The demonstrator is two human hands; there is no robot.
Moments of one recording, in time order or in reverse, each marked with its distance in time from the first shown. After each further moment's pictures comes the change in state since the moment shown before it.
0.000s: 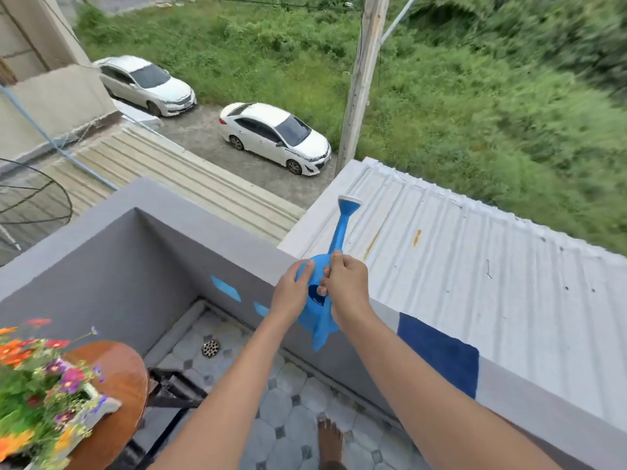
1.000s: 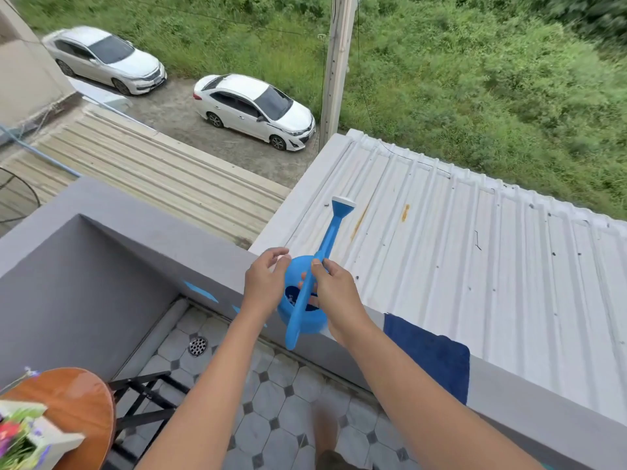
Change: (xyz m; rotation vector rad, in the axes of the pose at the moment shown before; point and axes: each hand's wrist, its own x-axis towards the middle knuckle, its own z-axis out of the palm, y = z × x) left_hand 0.060 0.015 0.020 0.085 0.083 0.053; right_hand 0.062 0.014 -0.037 -0.042 -0.131 0.108
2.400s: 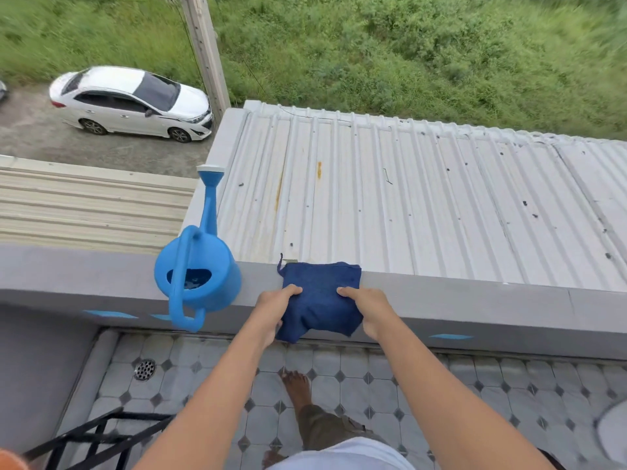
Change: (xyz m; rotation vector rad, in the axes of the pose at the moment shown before) left_hand -0.100 -0.038 0.160 -0.111 -0.423 -0.560; right_hand -0.037 0.147 -0.230 0.226 0.430 0.386
